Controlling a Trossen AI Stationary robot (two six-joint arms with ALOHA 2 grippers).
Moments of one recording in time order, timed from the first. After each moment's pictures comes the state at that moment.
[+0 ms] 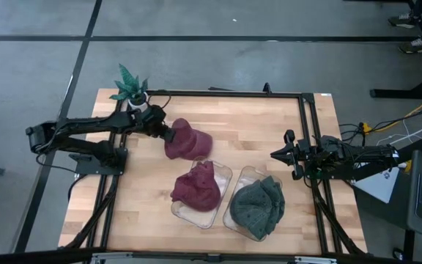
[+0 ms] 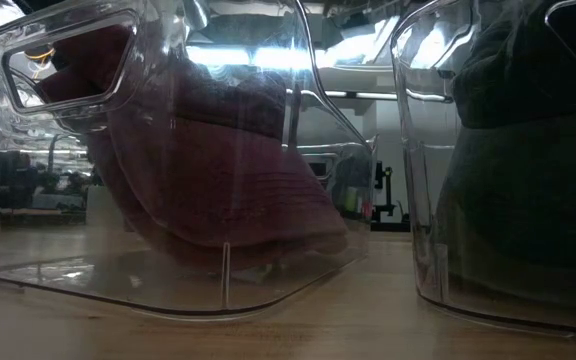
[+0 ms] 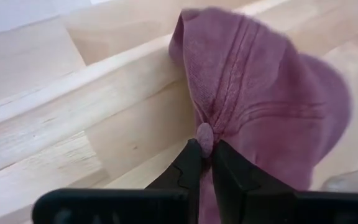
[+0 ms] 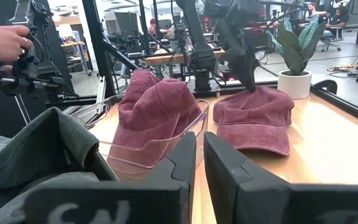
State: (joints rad) left arm 0.45 1.11 0.57 -0.41 -0.03 -0.70; right arm 0.05 0.01 0.01 0.01 -0.02 0.10
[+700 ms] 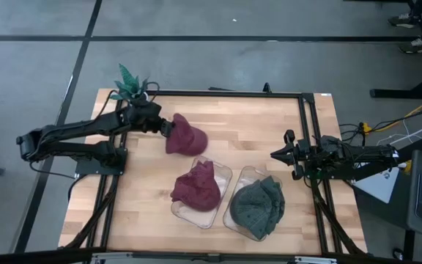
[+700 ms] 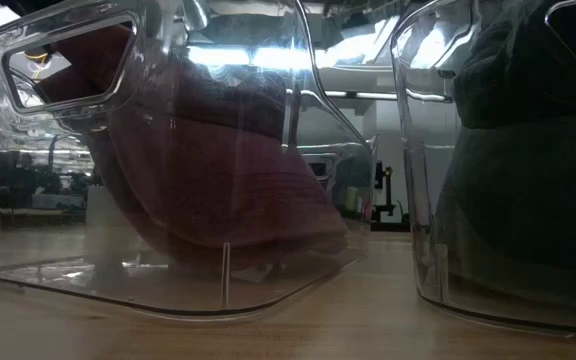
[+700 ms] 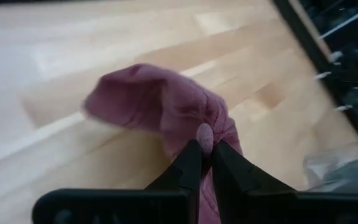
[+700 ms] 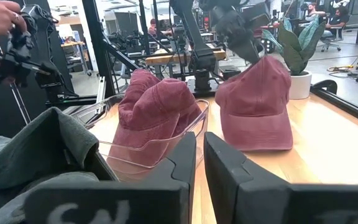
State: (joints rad) left arm 0.44 0.91 0.57 -0.30 0.00 -0.72; right arm 0.05 0.01 0.01 0.01 -0.02 0.10
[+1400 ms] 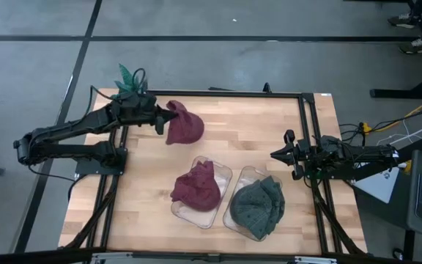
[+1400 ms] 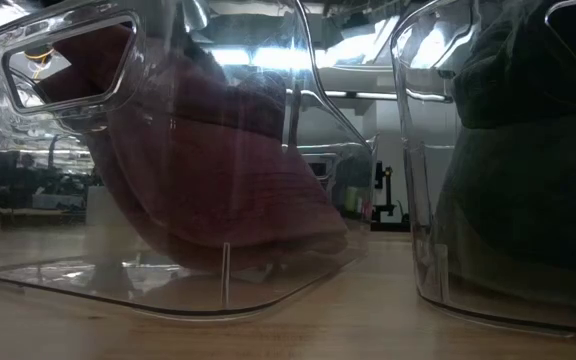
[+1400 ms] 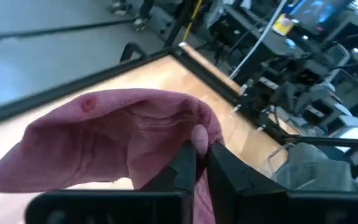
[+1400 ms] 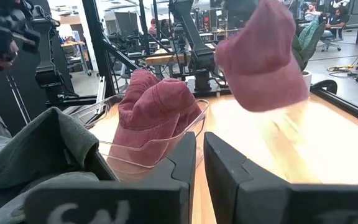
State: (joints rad) left arm 0.43 0.82 0.69 -0.19 0.09 -0.51; right arm 0.05 0.01 0.01 0.01 -0.02 0.10
